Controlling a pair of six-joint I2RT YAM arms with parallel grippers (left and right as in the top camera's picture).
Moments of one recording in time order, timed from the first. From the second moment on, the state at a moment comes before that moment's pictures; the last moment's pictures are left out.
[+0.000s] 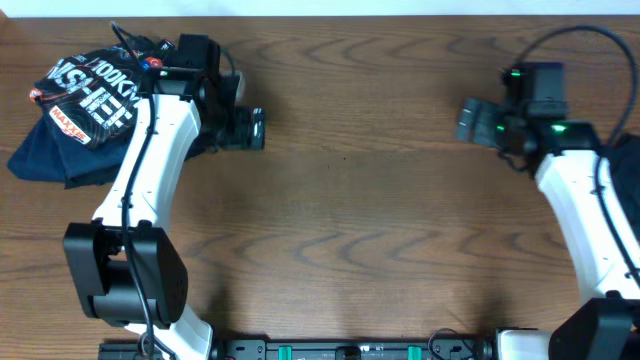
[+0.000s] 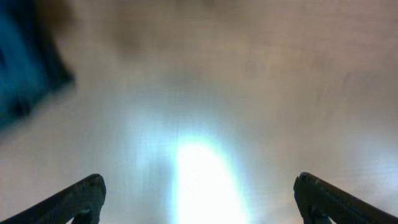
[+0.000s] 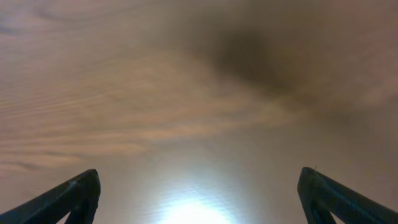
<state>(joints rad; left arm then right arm) -0.08 1.80 1.55 -1.16 0.16 -0.06 -0.01 1.52 1.23 -0.72 -0.01 0.27</state>
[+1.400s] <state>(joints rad) -0.07 0.60 0.92 -0.95 0.02 -0.12 -0.02 0.53 0.71 -1.04 0.21 0.28</state>
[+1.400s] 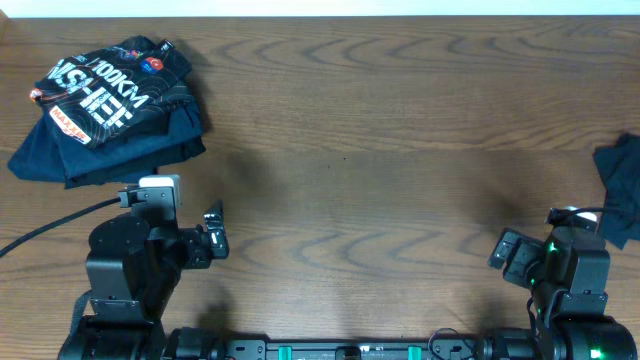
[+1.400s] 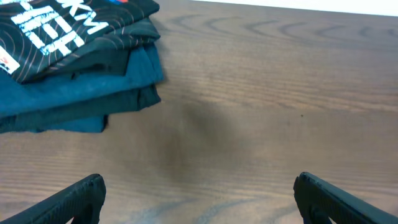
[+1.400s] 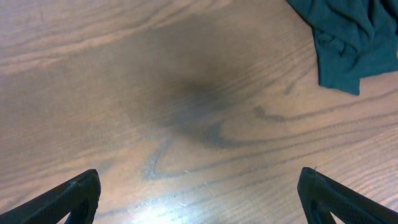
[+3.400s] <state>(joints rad) -0.07 0.60 0.92 -0.97 0.02 -0.12 -0.02 0.02 0.01 -0.07 -0.01 0.06</state>
